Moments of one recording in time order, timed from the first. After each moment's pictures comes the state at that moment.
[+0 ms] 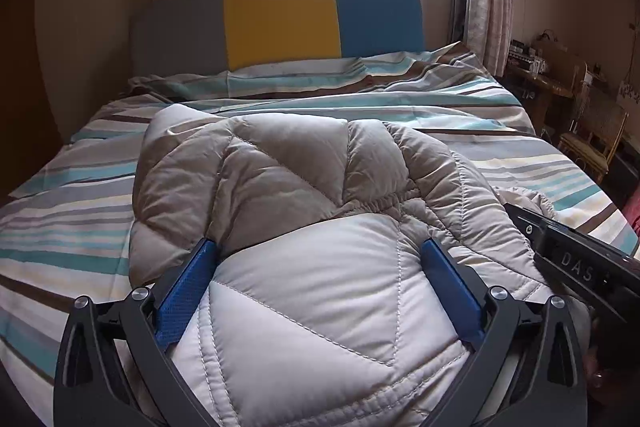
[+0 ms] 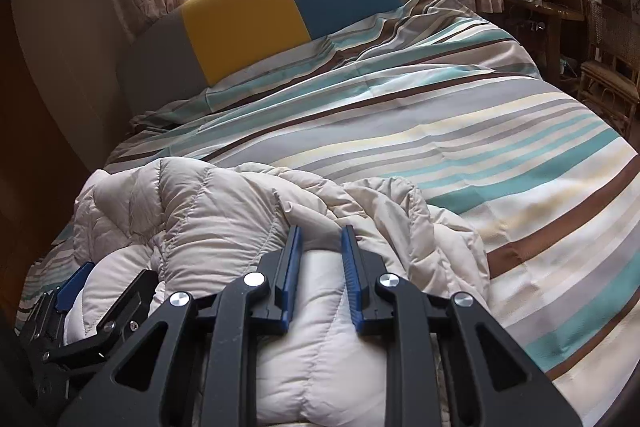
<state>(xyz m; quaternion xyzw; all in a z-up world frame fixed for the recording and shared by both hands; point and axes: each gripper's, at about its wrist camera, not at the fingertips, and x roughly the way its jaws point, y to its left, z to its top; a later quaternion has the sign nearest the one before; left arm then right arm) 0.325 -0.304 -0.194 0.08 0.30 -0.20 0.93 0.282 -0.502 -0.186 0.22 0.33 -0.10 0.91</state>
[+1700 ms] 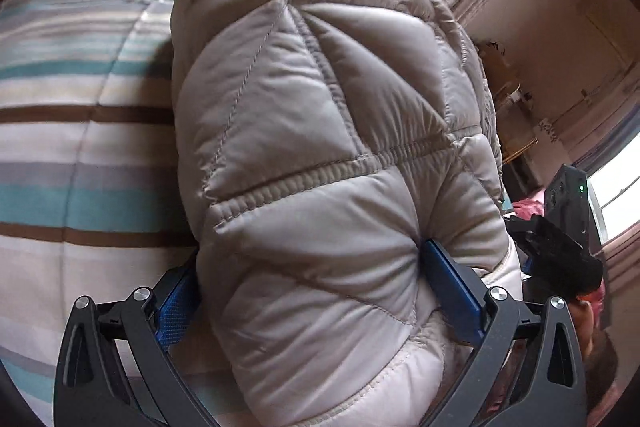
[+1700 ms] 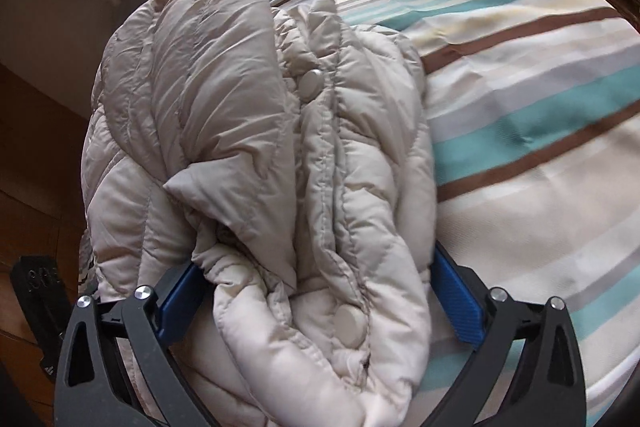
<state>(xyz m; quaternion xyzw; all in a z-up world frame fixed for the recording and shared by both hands) 0.279 -0.195 -0.217 -0.09 0.48 -0.35 0.80 0.204 -0.513 -0.202 0.34 0.47 -0.02 0.82</state>
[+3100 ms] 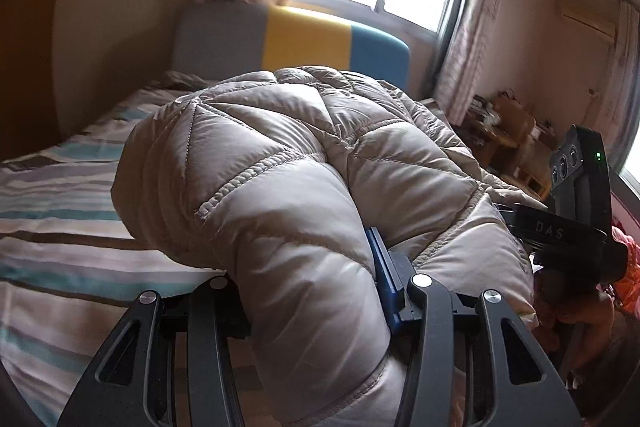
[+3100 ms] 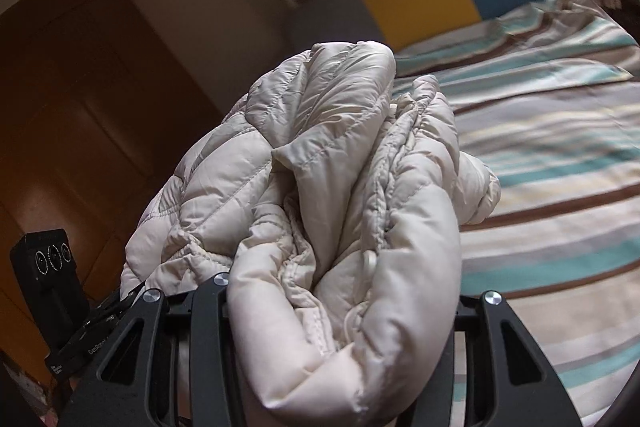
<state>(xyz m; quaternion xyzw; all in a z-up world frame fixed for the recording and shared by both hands) 0.219 -0.022 -0.107 -0.03 0.28 -0.28 0.92 0.203 -0.278 -0.086 0.25 0.31 0.16 0.90</state>
